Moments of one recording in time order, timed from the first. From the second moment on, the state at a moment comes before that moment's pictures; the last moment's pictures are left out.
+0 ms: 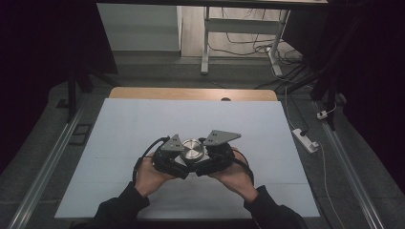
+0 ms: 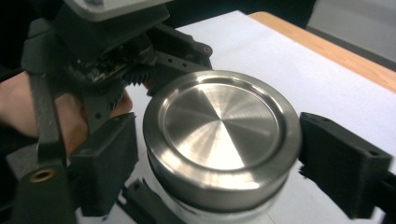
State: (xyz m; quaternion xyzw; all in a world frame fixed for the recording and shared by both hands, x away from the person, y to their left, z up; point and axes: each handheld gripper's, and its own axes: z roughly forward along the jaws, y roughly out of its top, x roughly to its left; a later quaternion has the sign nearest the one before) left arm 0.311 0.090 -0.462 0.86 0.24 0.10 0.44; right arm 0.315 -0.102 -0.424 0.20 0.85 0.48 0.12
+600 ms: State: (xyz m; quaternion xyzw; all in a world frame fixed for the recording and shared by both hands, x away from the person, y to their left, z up) left arm 0.307 0.087 -0.461 0.88 0.16 0.04 0.46; right arm 0.329 -0.124 -0.421 0.08 0.85 0.52 0.02
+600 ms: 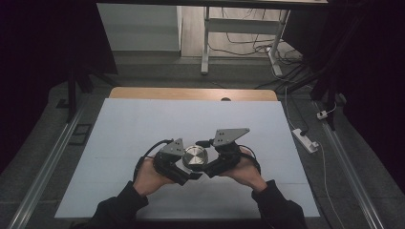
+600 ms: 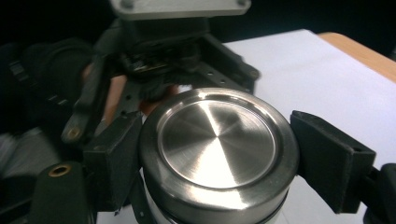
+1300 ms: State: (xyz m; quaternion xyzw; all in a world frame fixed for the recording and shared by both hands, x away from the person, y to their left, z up) left arm 0.305 0.085 -0.460 0.87 0.22 0.09 0.44; right arm 0.301 -0.099 -0.418 0.21 0.84 0.47 0.15
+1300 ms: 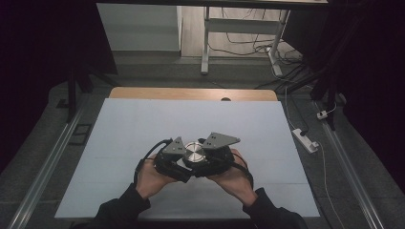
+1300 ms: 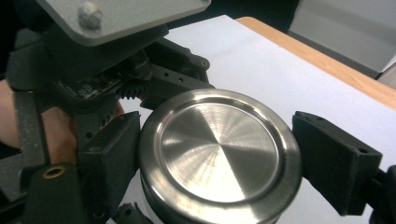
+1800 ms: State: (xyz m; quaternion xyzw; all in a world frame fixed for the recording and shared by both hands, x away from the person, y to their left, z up) left arm 0.302 0.087 -0.457 0.87 0.13 0.02 0.47; right arm 0.316 -0.121 -0.410 0.08 0.86 0.50 0.03
